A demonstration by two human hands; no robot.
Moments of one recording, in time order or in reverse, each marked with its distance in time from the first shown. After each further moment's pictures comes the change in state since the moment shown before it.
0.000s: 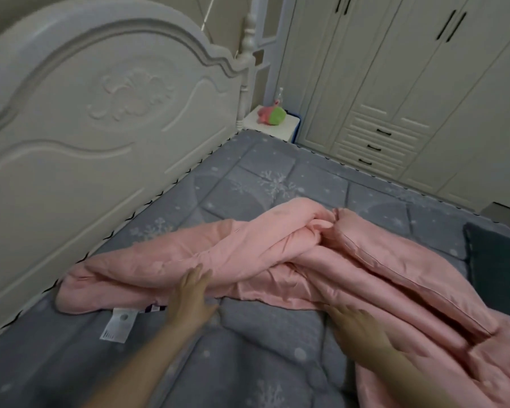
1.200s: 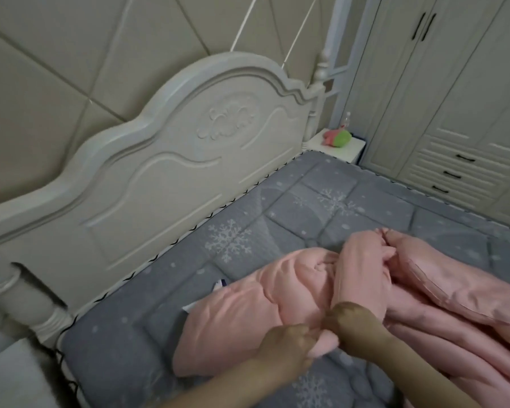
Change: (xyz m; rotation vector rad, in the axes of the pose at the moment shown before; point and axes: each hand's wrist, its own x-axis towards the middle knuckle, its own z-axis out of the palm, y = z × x) left_hand -0.171 0.101 -0.053 0.114 0.086 0.638; right_hand -0.028 -0.090 -0.065 -0.032 0.225 -0.630
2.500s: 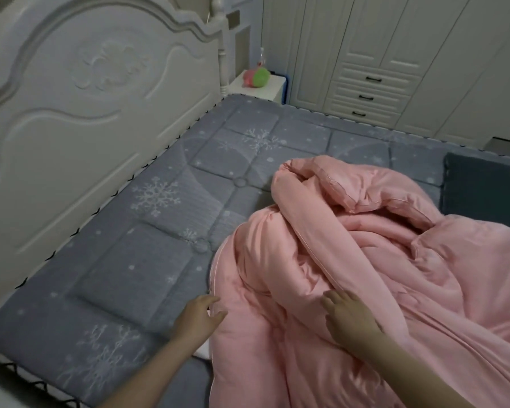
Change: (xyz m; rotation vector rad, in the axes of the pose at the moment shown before) left_hand -0.079 0.044 0.101 -0.383 -0.375 -0.803; right_hand -0.243 -0.056 0.086 0.087 -0.205 0.635
